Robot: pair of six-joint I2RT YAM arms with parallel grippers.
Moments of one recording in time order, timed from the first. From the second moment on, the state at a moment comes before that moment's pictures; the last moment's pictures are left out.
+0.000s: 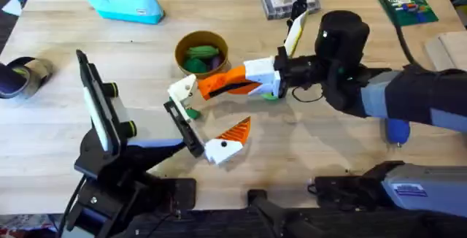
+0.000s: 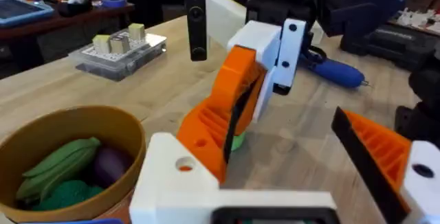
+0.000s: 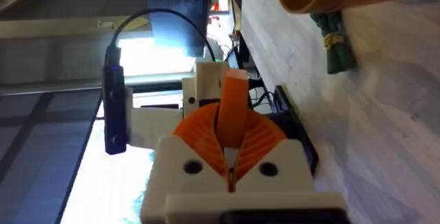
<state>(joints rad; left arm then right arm) -0.38 0.00 0.01 -0.06 0.62 -0.04 0.45 1.49 0.54 0.64 -1.16 1.27</state>
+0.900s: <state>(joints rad) -0.38 0.00 0.01 -0.06 0.60 -0.06 0.47 1.49 0.54 0.72 -1.17 1.24</state>
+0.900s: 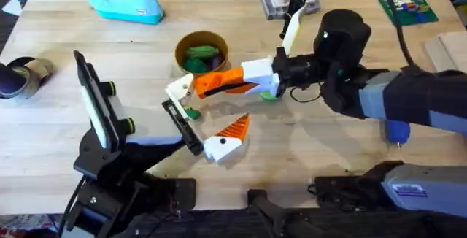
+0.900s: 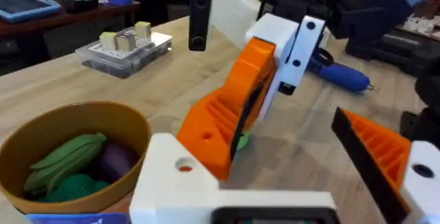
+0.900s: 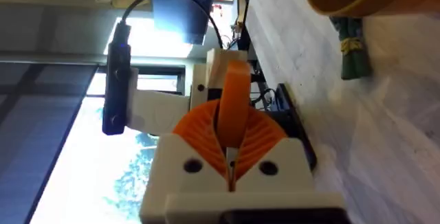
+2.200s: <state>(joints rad) -0.38 0.00 0.01 -0.06 0.60 -0.09 0.50 1.58 0.55 0.84 -1.18 1.31</state>
